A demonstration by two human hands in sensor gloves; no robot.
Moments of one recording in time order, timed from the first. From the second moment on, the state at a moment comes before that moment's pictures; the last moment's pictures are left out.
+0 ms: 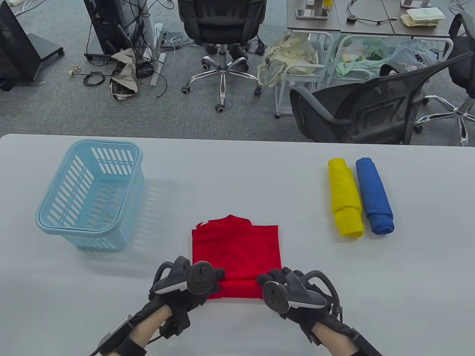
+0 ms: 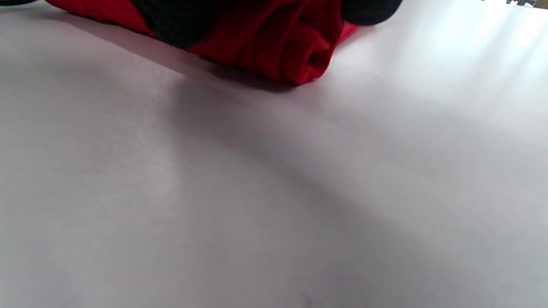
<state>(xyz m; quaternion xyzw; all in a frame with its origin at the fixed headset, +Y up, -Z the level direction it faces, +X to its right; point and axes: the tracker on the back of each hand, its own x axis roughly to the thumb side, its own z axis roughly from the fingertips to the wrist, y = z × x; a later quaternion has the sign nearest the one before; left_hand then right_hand) -0.141 -0.751 -0.261 -0.17 -0.28 0.07 0.94 0.096 -0.748 -0.236 -0.27 -0.16 -0.95 0.06</state>
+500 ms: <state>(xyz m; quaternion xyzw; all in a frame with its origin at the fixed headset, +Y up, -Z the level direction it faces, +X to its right) -0.112 -0.757 -0.240 -0.04 -0.33 -0.20 0.92 0.119 -0.744 -0.245 -0.24 -0.20 -0.95 -0.03</state>
